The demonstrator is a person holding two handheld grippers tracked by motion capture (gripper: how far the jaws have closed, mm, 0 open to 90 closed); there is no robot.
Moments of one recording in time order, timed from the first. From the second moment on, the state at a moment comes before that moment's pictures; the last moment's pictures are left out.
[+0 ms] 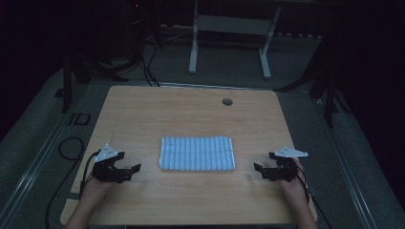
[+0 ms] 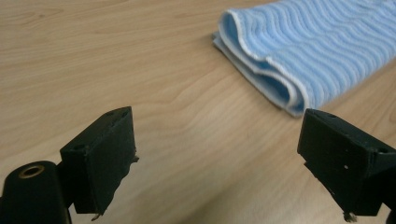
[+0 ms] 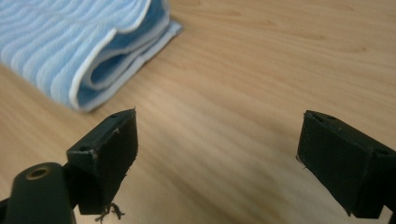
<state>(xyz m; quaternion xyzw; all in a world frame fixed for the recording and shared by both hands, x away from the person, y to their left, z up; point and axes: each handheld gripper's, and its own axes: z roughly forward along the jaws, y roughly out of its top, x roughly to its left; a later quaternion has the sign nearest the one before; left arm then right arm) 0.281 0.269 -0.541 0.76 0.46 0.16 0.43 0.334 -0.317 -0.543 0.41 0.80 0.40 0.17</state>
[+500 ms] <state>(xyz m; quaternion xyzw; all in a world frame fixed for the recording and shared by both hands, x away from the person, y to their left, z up) 0.248 0.292 -0.545 0.73 0.48 0.18 0.45 0.297 -0.350 -0.550 0.47 0.75 0.42 0.18</state>
